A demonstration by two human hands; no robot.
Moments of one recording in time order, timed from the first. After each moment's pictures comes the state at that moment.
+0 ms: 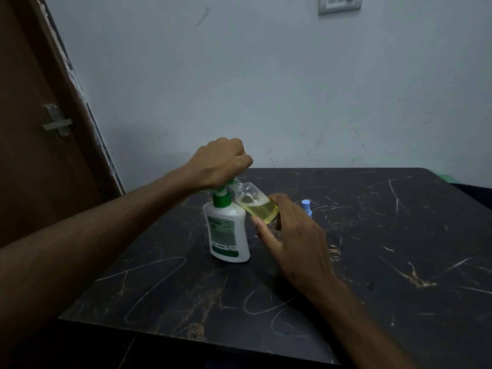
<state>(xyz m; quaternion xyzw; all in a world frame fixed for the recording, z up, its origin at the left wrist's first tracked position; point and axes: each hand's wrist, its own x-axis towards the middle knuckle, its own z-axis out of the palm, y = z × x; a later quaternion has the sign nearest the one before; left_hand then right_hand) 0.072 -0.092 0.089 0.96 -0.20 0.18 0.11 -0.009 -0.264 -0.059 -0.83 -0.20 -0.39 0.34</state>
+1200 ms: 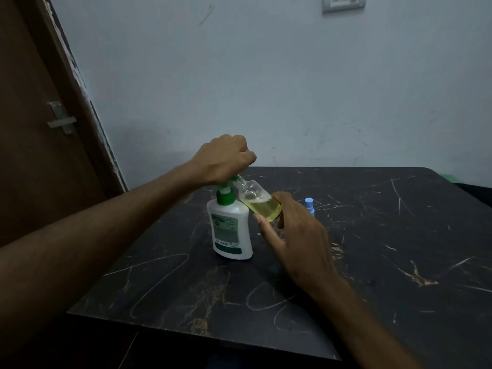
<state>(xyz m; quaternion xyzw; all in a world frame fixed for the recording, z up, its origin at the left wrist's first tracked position) 0.074 -0.091 0.090 0.96 -0.20 0.17 0.12 -0.011 -0.263 -0.058 -0.83 -0.21 -0.39 0.34</state>
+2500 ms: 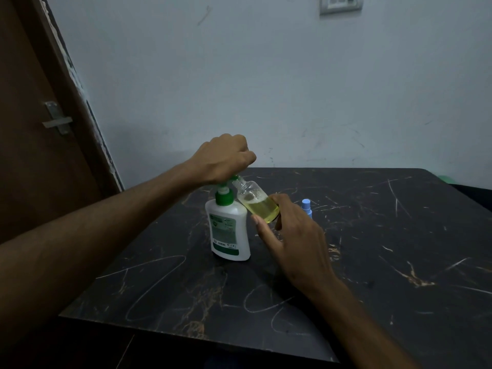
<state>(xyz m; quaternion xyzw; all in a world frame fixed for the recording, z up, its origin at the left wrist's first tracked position) 0.074 -0.096 0.093 0.96 -0.21 0.17 0.11 -0.012 -0.263 -0.057 -0.84 -0.19 -0.38 0.33</state>
